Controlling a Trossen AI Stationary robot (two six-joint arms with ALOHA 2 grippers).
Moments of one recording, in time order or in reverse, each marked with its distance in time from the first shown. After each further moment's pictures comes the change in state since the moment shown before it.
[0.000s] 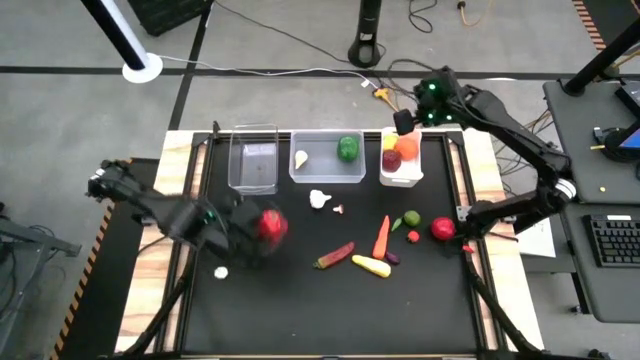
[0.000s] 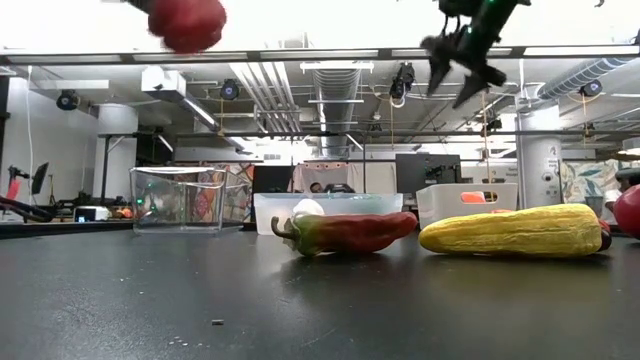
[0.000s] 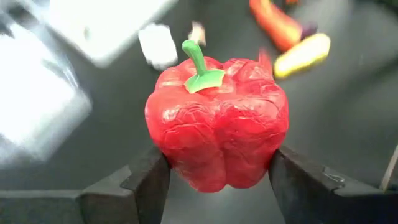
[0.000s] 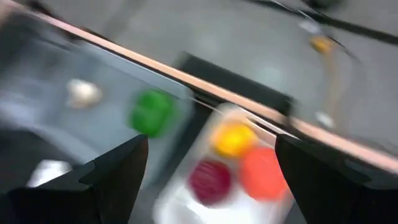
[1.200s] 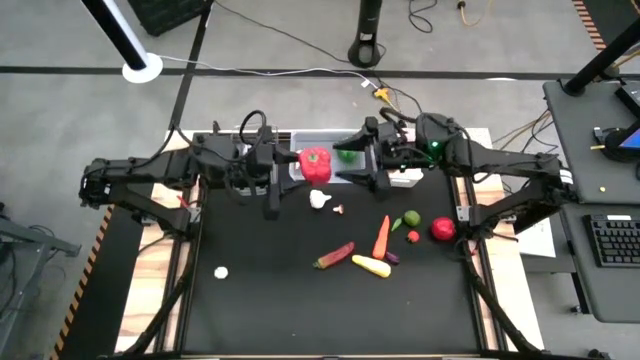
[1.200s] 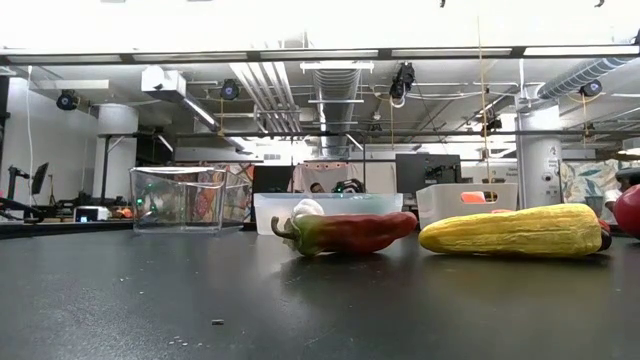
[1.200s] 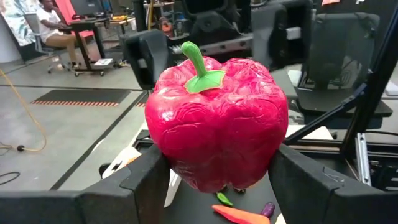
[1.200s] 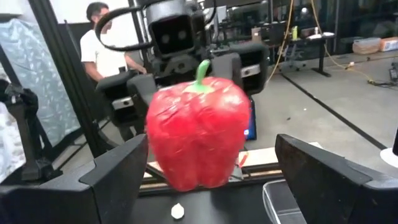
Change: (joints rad) left arm 0.415 -0.078 0.034 0.842 0.311 1.047; right arm 0.673 0.022 -0.017 0.856 -0.209 -0.130
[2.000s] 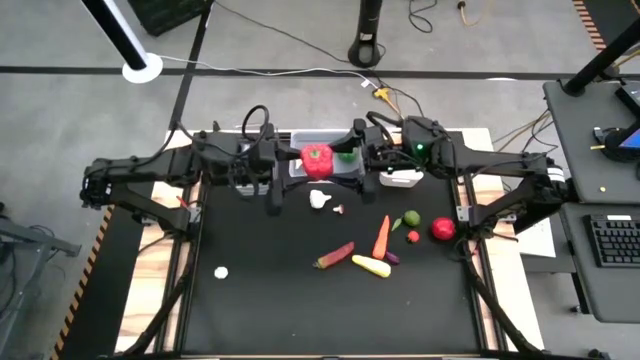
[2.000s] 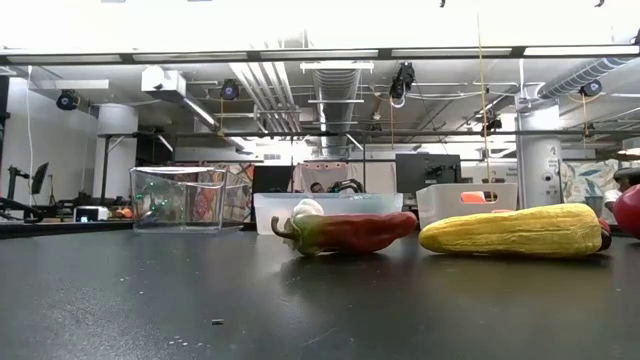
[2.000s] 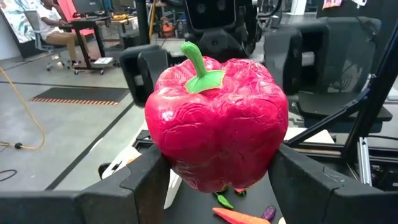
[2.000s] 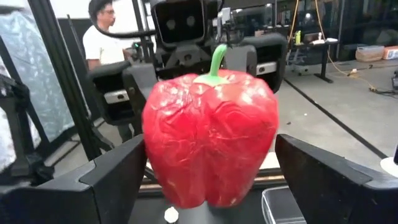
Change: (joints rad) left arm 0.032 0.012 0.001 0.016 0.036 -0.013; right arm 0.000 0.075 0.003 0.079 -0.011 -0.042
